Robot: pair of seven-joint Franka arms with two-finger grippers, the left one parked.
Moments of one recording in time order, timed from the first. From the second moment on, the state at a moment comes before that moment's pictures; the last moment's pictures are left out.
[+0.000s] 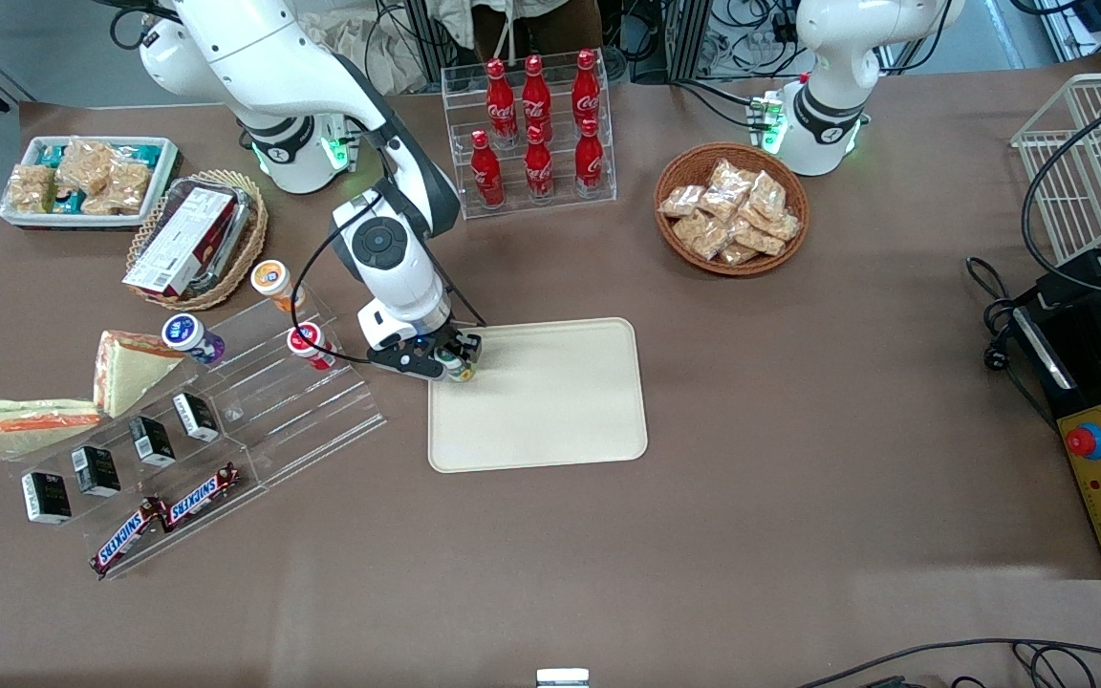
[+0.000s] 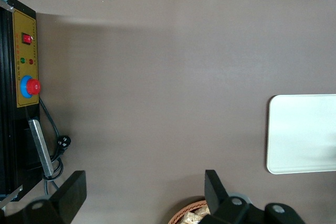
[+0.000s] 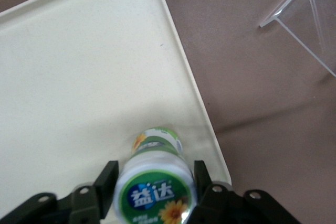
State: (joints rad) arm 0.69 0.36 -0.08 -2.18 0.08 2.64 0.88
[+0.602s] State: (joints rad) arm 0.69 0.31 -0.09 -2.11 0.08 2.55 0.89
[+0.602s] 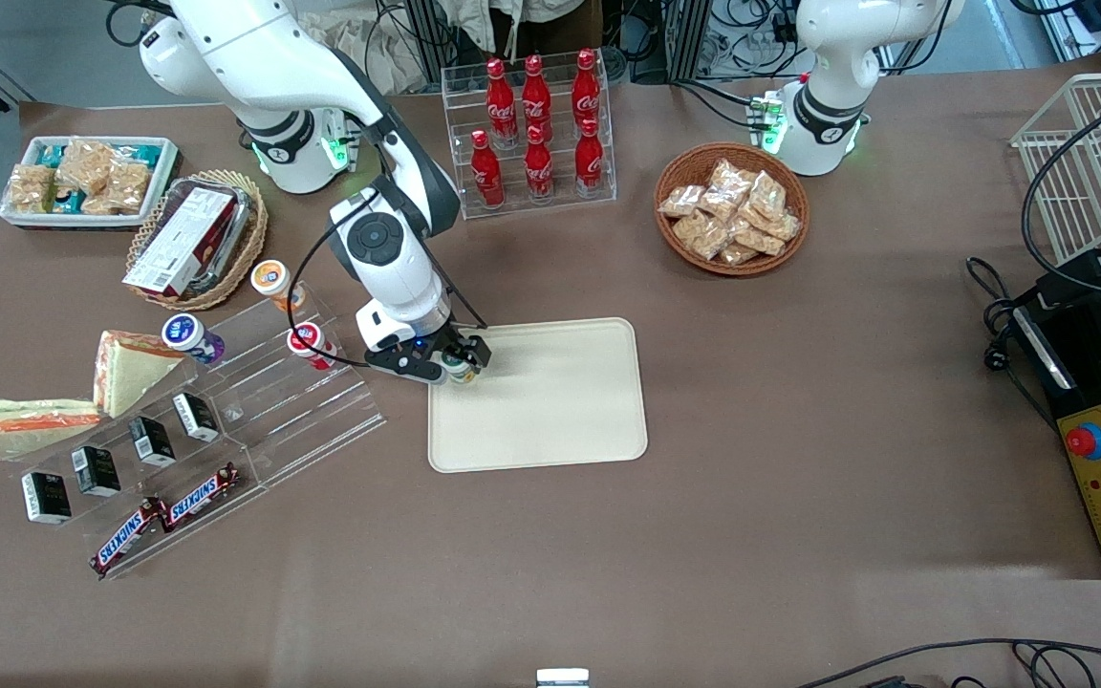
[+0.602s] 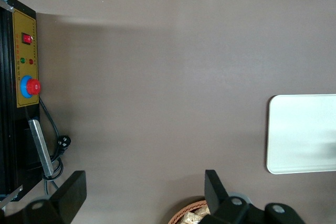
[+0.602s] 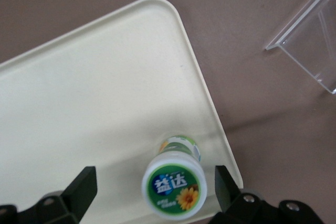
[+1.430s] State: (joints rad) arm 0.54 0.04 -0.06 -1.55 -0.03 1.71 0.67
